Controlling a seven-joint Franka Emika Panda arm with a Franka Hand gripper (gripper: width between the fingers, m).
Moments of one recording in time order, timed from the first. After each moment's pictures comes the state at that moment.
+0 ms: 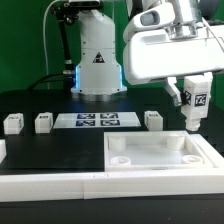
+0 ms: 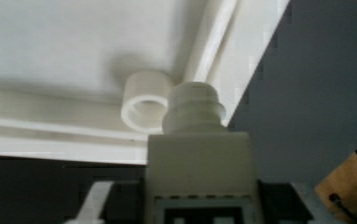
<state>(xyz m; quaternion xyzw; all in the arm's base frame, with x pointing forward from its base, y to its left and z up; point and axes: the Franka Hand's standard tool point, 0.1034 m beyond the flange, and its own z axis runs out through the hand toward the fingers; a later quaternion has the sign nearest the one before) 0.577 0.126 0.108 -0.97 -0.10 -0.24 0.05</state>
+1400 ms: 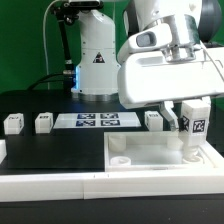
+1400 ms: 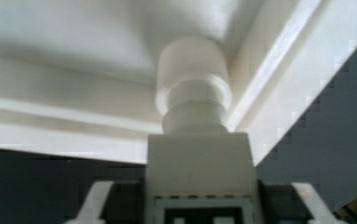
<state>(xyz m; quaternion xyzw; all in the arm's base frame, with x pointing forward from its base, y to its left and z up) 0.603 0.111 0.072 -0.96 -0.12 -0.25 0.04</state>
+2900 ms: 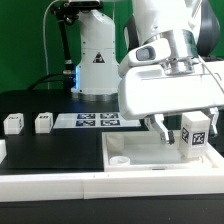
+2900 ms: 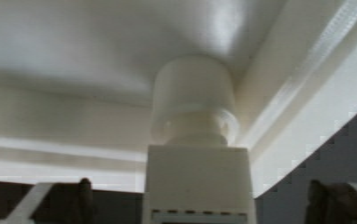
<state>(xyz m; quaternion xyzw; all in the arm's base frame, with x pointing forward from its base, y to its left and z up) 0.602 0.112 0.056 -0.95 -0.12 -0.28 0.03</state>
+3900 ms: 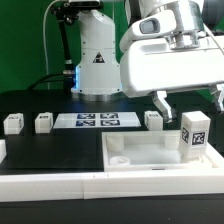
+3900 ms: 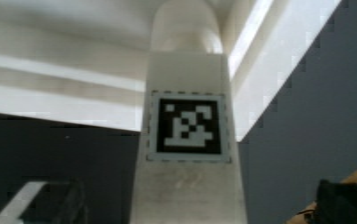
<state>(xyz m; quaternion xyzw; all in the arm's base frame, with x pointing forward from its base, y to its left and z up) 0.608 0.114 0.095 -0.96 -0.12 -0.25 0.04</state>
